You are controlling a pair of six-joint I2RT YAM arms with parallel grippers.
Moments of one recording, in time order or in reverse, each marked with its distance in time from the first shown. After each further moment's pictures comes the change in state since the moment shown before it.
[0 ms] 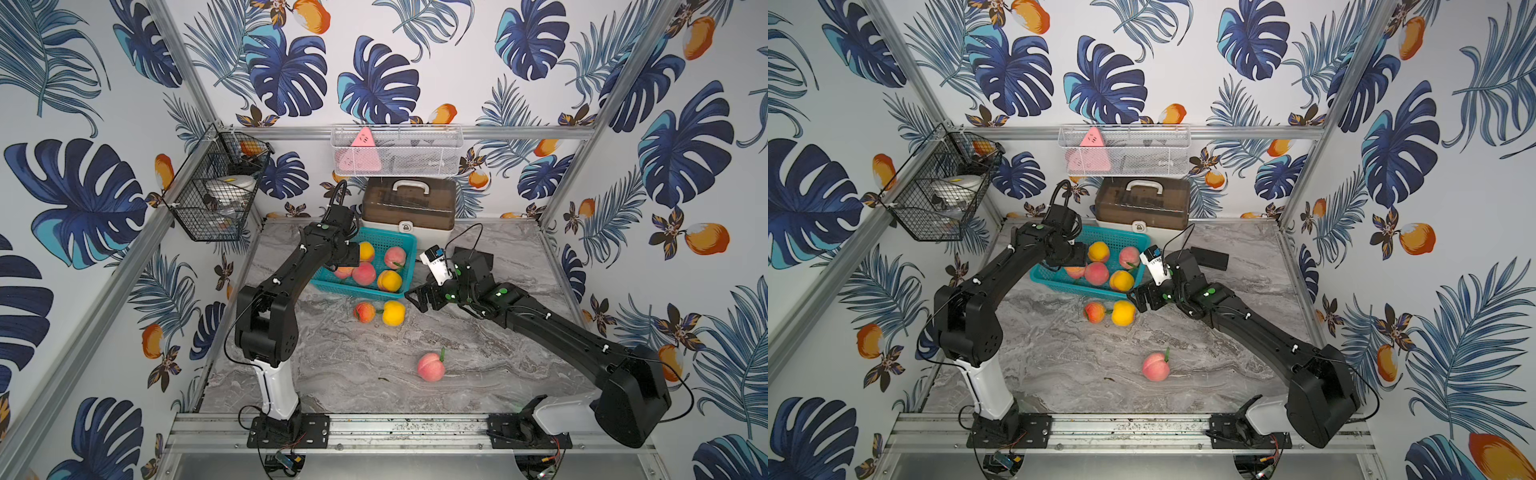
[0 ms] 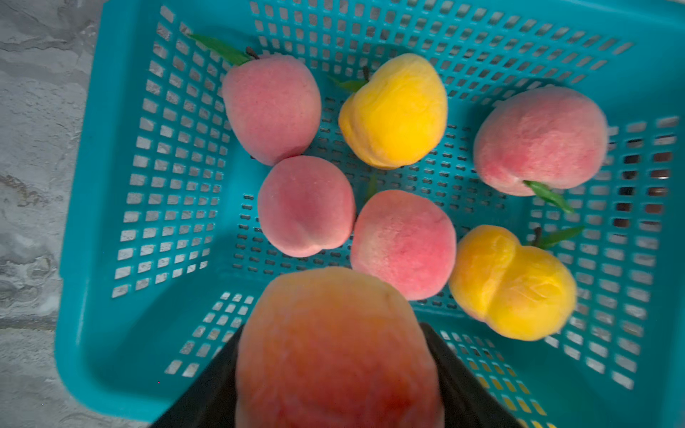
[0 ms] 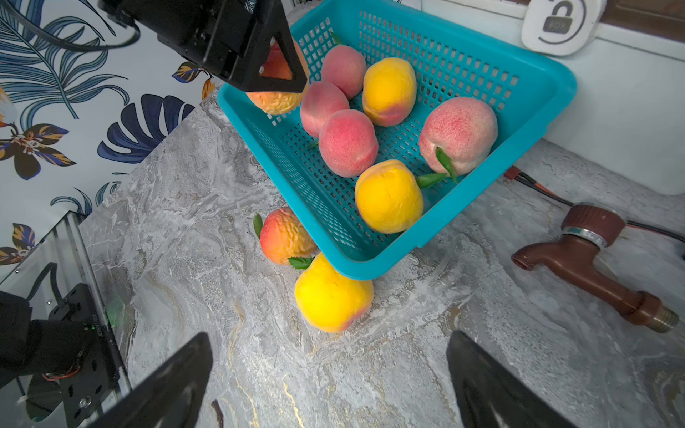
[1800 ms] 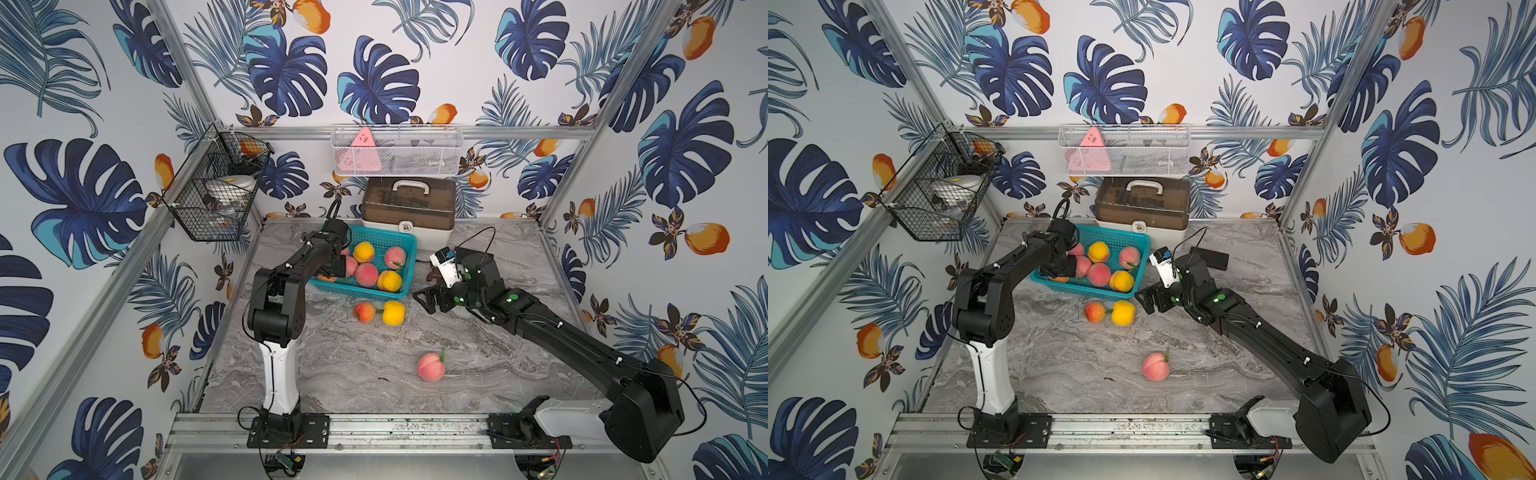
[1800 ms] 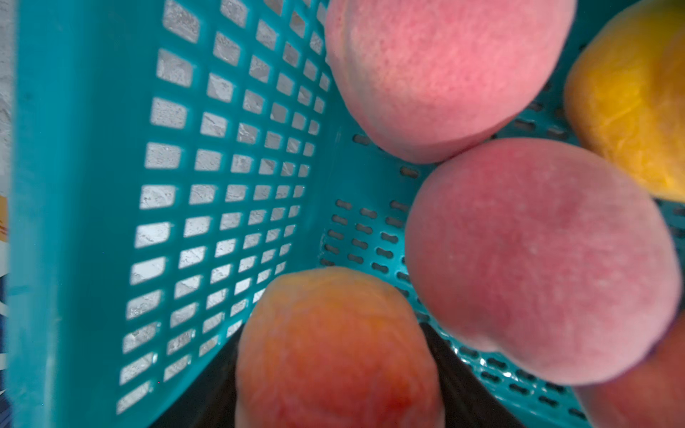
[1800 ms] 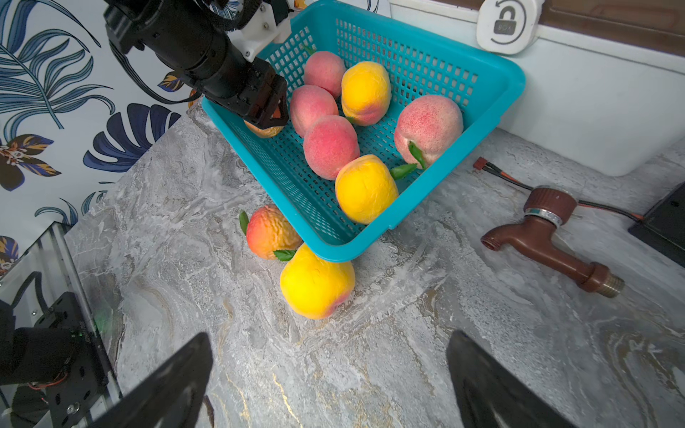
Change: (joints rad) left arm 0.078 0.181 -0.029 0.052 -0.170 0.023; right arm -0.030 -0.085 -0.066 0.001 0.024 0.002
